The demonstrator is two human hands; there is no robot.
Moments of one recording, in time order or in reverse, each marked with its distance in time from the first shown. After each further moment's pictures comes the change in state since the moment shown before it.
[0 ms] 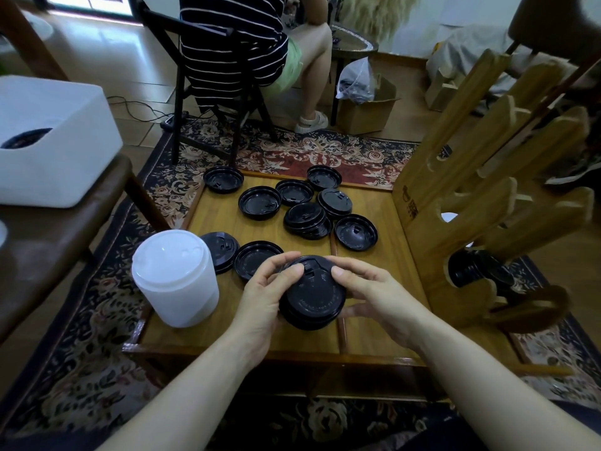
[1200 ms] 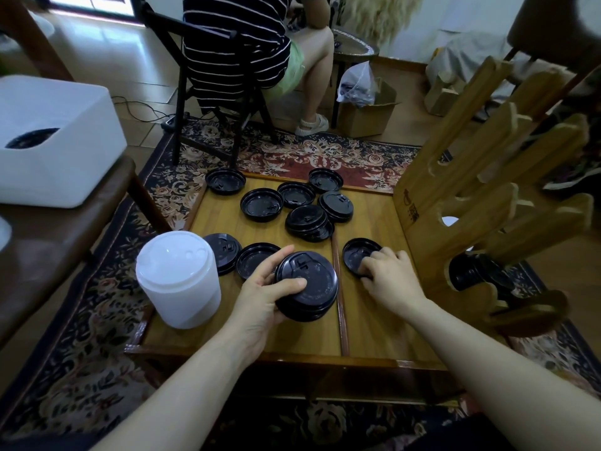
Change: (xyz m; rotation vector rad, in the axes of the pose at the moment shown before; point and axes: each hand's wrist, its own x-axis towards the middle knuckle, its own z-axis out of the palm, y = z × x) left_hand 0.007 0.004 -0.010 -0.054 -0.031 -0.020; right_hand 0.063 0.034 -0.057 -1.581 0.321 -0.281
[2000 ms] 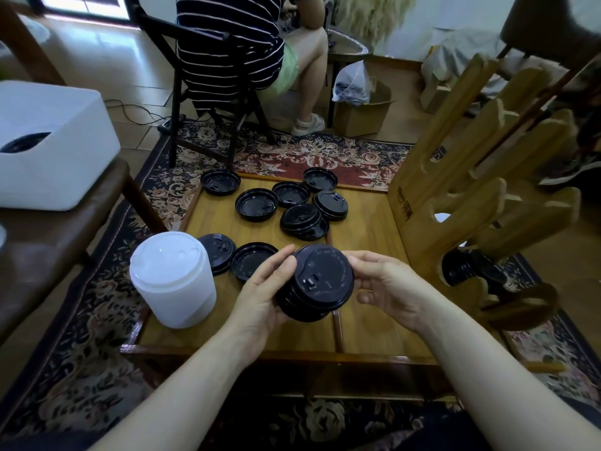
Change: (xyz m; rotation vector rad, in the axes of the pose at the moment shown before) left_hand -0.010 0.002 0.012 -0.007 -0.041 -0.010; right_hand -0.038 -0.036 -0.070 1.634 -0.340 0.460
